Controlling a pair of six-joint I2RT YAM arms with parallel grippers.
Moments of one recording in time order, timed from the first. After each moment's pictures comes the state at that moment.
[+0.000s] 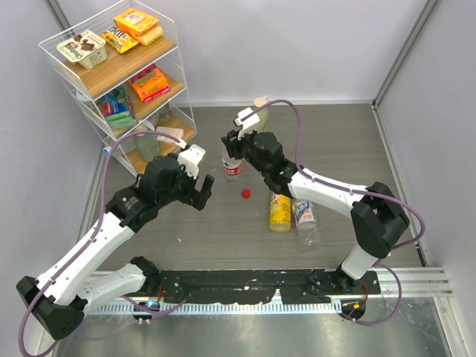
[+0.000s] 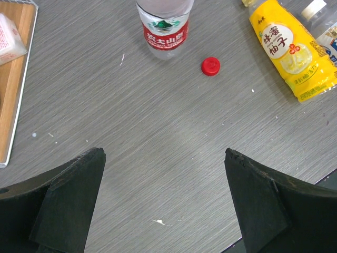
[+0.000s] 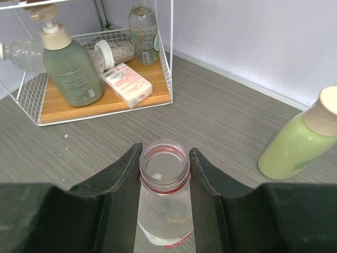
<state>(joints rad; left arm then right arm) -0.65 0.93 1.00 -0.64 -0.05 -0.01 0.79 1.63 1.13 0.45 0.16 0.02</state>
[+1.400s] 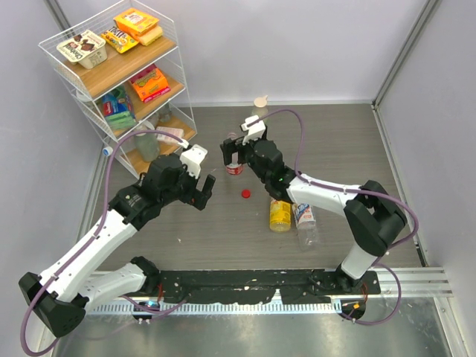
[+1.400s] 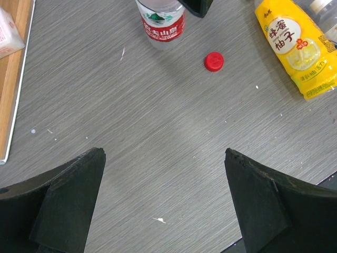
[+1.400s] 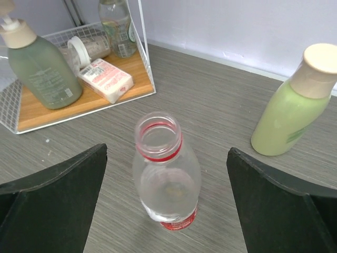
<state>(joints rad) -0.65 0.96 1.00 -0.64 -0.06 -0.01 0.79 1.68 1.04 0.57 0.28 0.09</state>
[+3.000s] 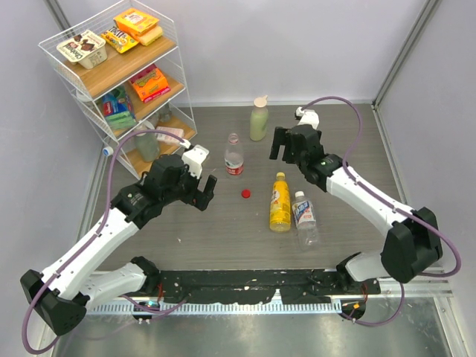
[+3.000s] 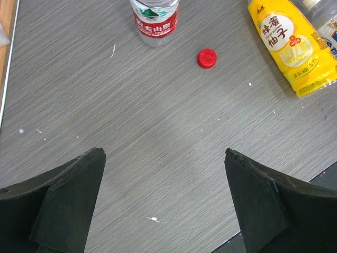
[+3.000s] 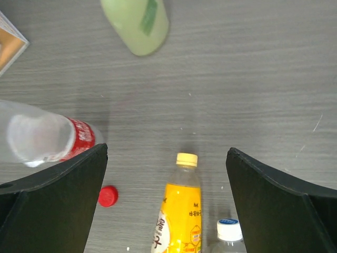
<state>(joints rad) -0.65 0.98 1.00 -0.65 -0.03 -0.03 0.55 1.37 1.08 -0.20 0.36 0.40</state>
